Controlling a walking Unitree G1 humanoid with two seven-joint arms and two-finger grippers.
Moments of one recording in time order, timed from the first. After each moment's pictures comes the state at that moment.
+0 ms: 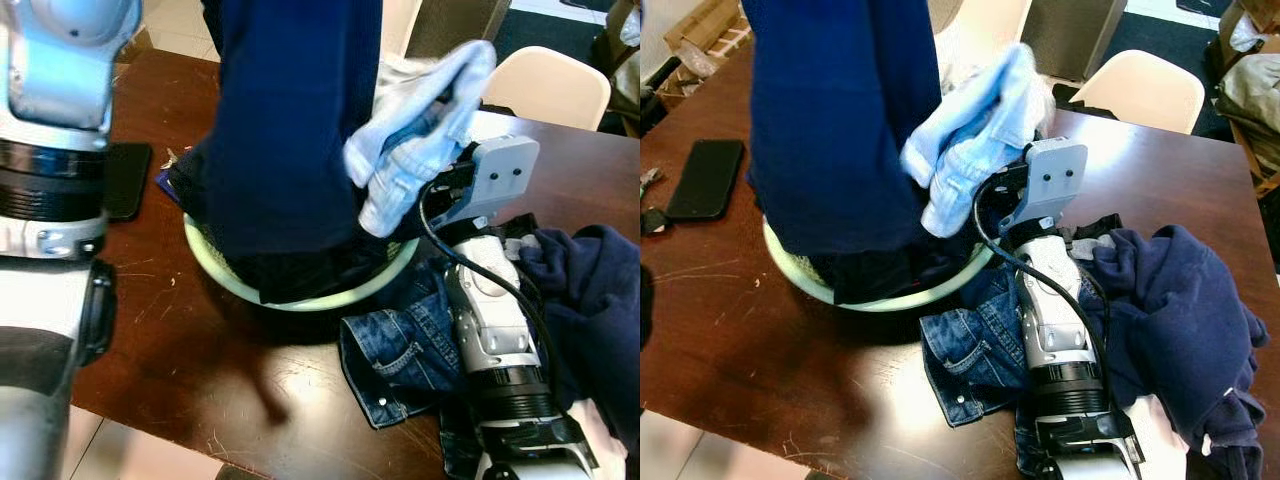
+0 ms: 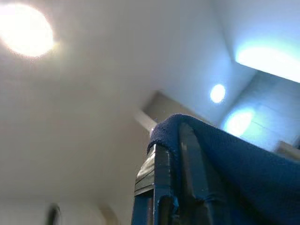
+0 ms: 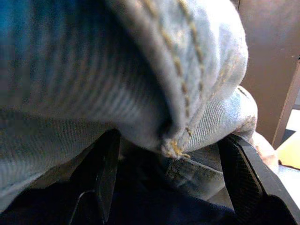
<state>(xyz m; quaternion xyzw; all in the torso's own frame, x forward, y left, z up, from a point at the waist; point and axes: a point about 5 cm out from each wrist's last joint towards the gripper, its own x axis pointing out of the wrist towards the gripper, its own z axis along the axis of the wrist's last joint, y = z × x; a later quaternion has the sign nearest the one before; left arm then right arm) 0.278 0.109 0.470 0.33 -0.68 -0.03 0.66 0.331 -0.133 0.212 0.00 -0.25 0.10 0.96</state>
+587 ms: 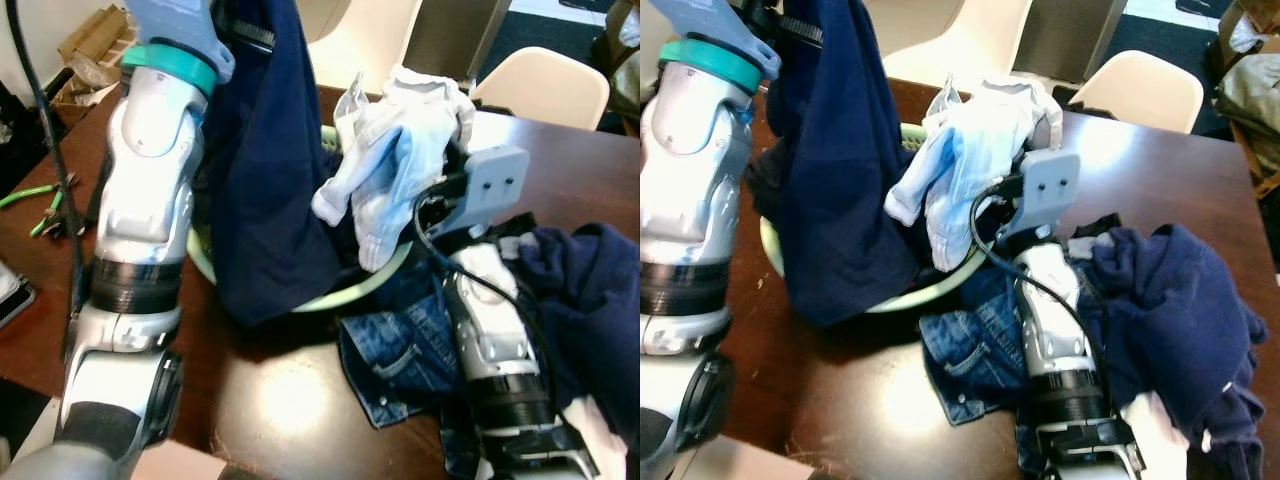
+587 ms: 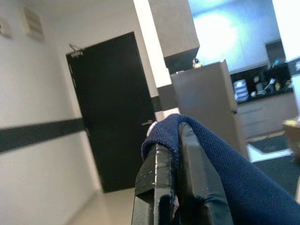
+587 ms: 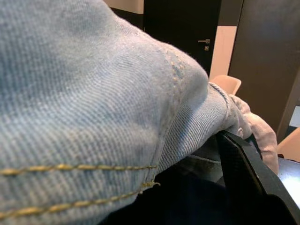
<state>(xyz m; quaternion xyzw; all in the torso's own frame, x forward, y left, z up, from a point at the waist) 0.315 0.134 0.362 0.12 -0.41 -0.07 0.90 0.328 -0.135 0.203 -0.01 -0.23 0.10 0.97</state>
